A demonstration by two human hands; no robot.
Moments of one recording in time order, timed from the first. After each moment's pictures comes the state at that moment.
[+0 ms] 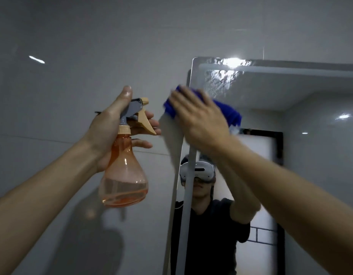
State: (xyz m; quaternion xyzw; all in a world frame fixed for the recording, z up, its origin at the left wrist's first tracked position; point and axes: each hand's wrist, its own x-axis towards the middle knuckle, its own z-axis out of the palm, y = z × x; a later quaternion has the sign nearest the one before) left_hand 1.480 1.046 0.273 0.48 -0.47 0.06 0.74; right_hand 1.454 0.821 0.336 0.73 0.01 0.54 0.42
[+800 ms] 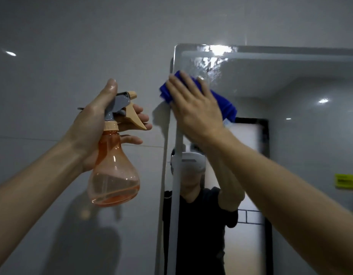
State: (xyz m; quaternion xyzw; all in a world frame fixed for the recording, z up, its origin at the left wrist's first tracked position) left_hand 1.474 1.037 0.268 0.49 -0.47 0.06 0.73; right_hand 1.442 0.808 0.327 0.73 -0.04 0.58 0.36
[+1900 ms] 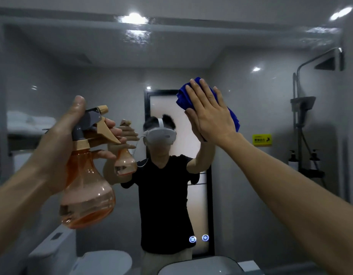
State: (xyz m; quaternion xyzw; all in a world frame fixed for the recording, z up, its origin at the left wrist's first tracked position) left_hand 1.236 0.794 0.215 0.50 -0.45 -0.05 0.74; right_hand 1.133 0.474 0.251 0.77 -0.16 0.53 0.31
